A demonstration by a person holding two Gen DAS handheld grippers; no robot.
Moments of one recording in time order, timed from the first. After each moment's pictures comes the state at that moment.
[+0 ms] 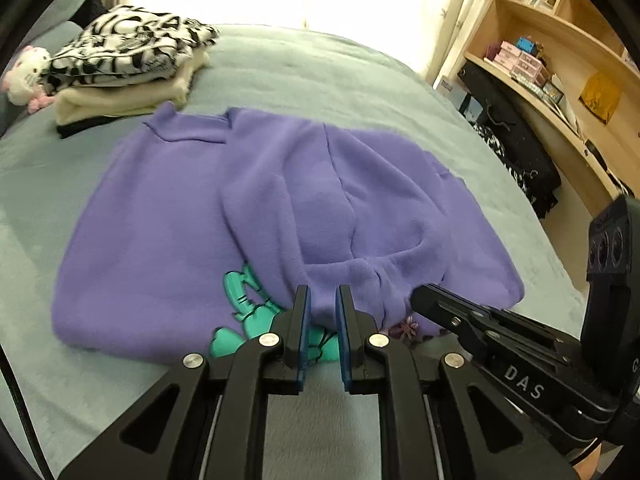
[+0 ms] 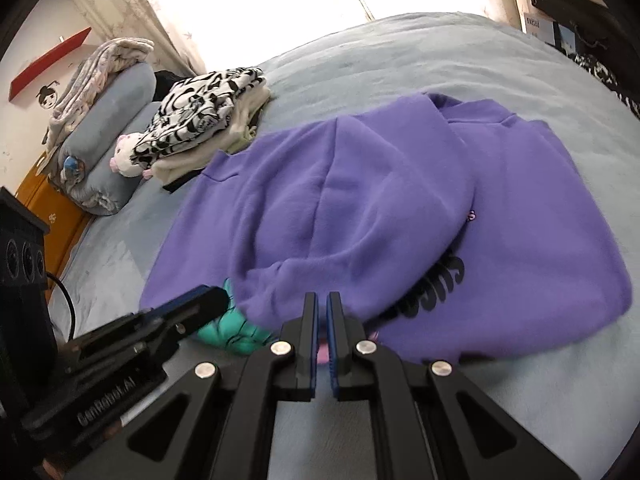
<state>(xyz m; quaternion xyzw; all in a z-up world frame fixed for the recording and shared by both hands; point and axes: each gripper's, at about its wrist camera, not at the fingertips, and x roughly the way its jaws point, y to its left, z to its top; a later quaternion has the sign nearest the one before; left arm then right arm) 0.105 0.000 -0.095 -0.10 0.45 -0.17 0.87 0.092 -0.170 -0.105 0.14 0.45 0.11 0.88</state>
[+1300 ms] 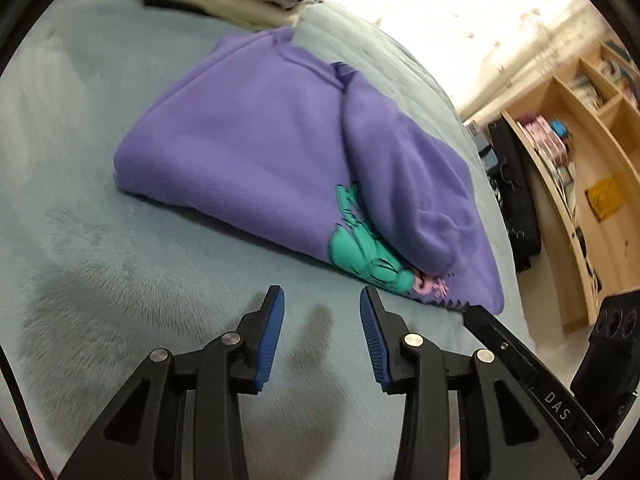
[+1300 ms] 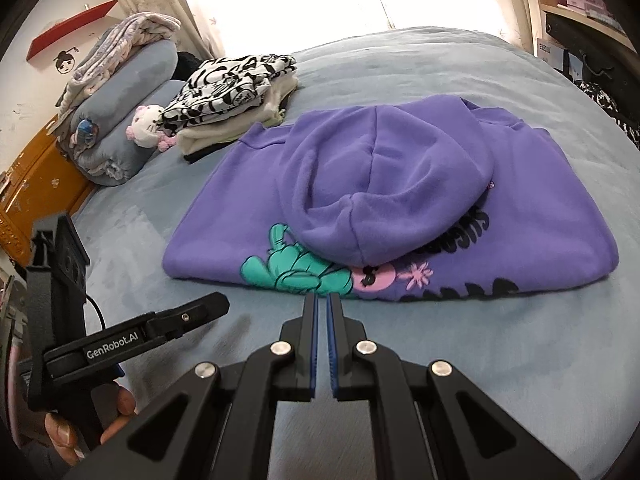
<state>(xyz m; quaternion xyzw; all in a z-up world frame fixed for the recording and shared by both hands) 0.066 0.102 -0.160 -0.29 0.48 -0.14 0.81 0.038 -0.123 -0.101 0.09 0.44 0.11 0.89</state>
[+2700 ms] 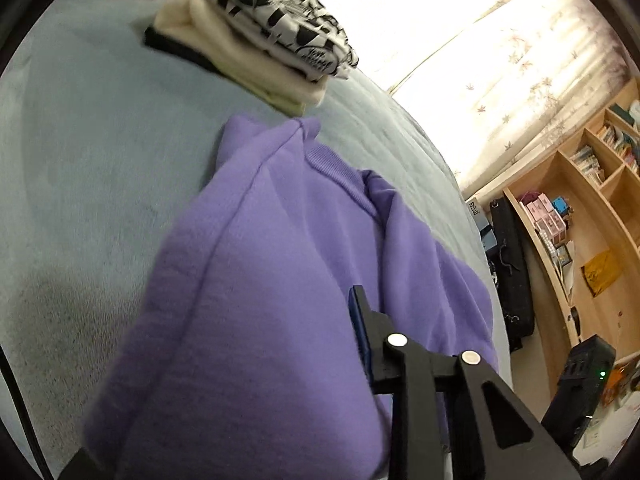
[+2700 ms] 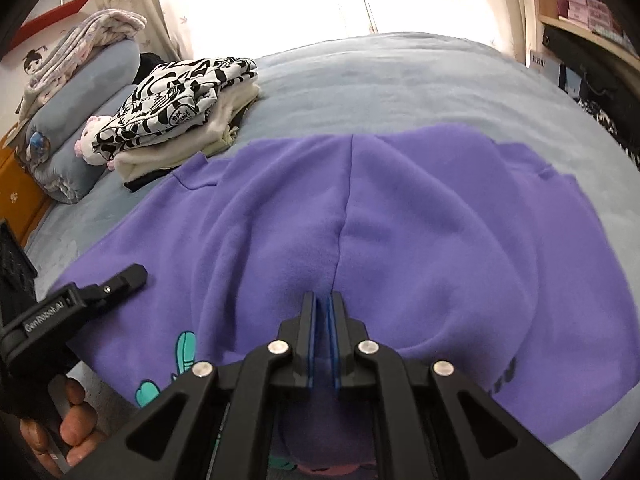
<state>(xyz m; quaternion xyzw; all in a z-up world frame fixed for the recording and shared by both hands) 0.183 0.130 -0.173 -0.34 0.38 -0.10 0.85 0.159 -0.126 -0.133 0.07 0.44 0.06 0.90</state>
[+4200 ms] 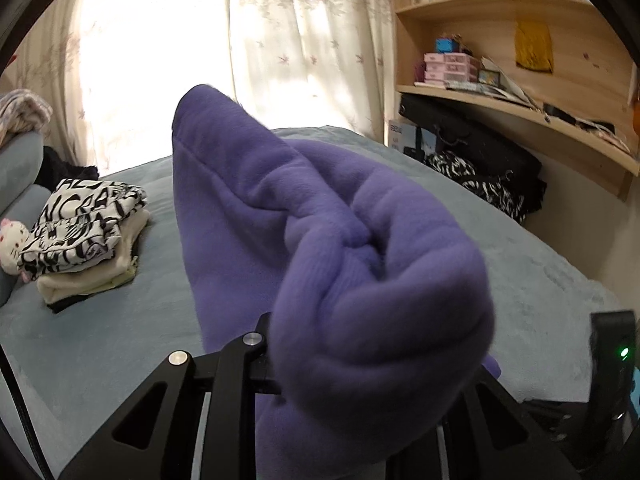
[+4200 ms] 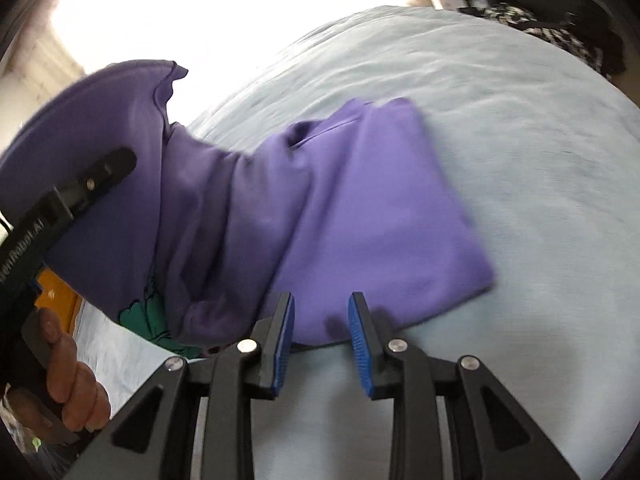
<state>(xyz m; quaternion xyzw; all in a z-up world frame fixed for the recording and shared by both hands) 0.133 -0.152 -0.024 0.06 0.28 -0.19 0.94 0.047 -0.323 -0.116 0.26 0.42 0.02 0.87</state>
